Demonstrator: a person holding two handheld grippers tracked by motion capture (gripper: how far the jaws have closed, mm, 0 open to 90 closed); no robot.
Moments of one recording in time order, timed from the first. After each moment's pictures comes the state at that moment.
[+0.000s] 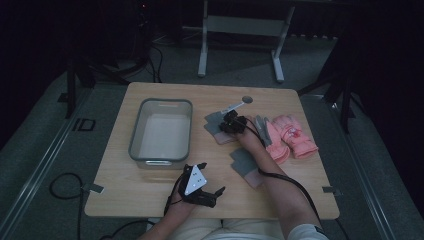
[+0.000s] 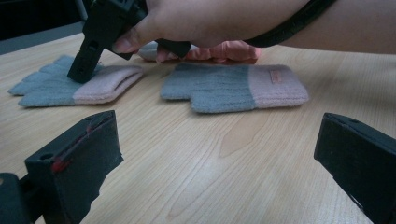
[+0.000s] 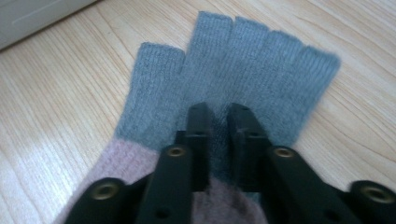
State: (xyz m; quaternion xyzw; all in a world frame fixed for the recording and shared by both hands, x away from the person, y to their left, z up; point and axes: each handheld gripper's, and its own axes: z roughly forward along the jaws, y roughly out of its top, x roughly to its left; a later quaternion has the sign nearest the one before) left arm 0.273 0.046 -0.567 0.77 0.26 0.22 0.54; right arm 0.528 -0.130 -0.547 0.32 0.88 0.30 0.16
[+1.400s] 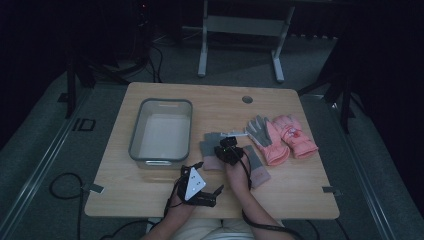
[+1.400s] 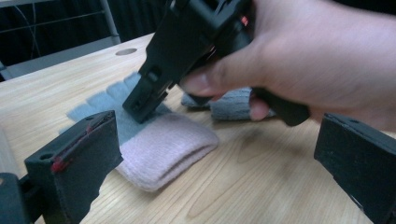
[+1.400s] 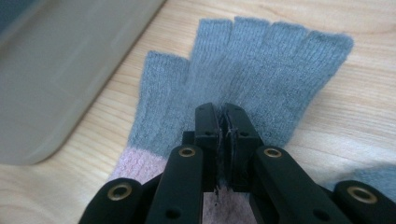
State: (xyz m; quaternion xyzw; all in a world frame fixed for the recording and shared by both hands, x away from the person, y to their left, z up) left arm 0.265 0.047 -0.568 0.75 0.27 0.27 0.54; right arm 0.397 -0.106 -0.546 0.51 0.77 0.35 0.14
